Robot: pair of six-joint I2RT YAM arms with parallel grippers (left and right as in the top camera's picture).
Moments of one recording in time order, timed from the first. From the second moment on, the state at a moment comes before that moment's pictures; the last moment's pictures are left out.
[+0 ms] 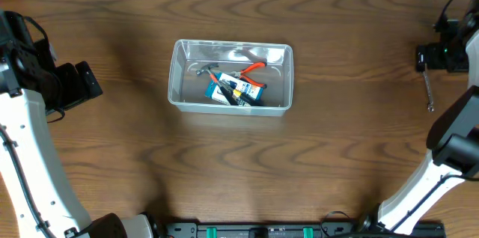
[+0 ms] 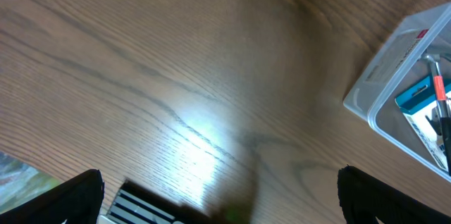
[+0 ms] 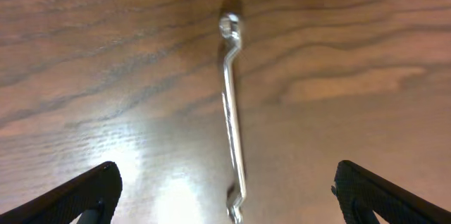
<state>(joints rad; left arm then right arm) 0.39 1.48 1.76 -1.55 -0.04 -0.10 -0.45 2.17 1.85 -1.02 0.06 -0.38</state>
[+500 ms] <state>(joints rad) 0.39 1.48 1.76 -1.56 -0.04 -0.10 -0.46 2.34 1.85 -0.95 -0.03 -0.44</state>
